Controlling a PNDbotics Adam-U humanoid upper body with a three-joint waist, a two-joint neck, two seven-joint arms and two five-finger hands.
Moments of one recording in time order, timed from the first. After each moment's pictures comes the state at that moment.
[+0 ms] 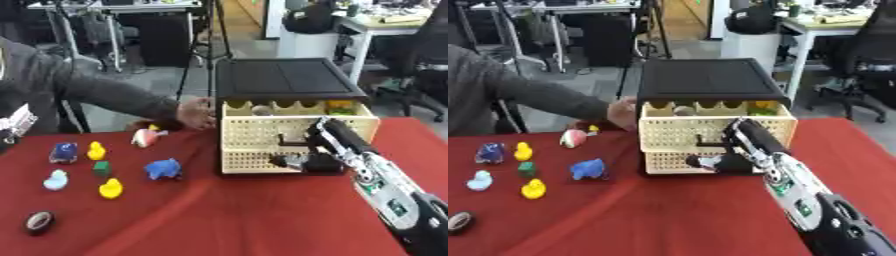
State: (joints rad) left arm -0.62 0.40 -0.03 -1.69 -0.23 0.20 0.06; right arm -0.62 -0.54 0.20 -1.32 0.63 0.03 0.05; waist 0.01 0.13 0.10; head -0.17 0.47
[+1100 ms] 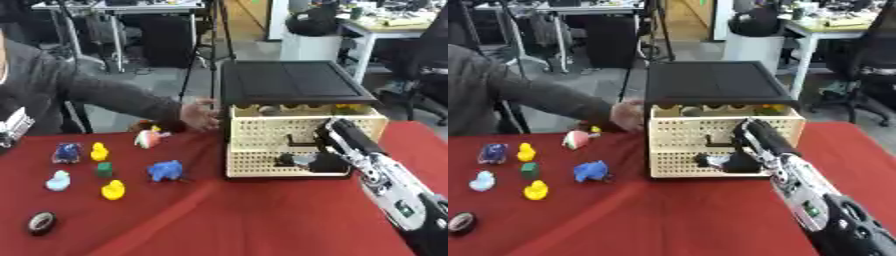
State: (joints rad) left arm -0.62 0.40 -0.03 -1.69 -0.23 0.20 0.06; right arm -0.61 -0.59 0.18 -1.30 0.65 0.04 0.02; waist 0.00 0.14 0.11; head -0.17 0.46
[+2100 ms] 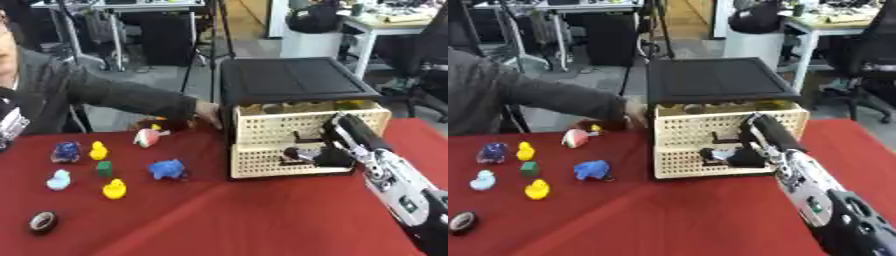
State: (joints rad) left arm -0.62 0.40 -0.02 -1.69 -0.23 0.19 0.06; right arm -0.63 -0.58 0.17 -1.28 0.67 0.05 -0.01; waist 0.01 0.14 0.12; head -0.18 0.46
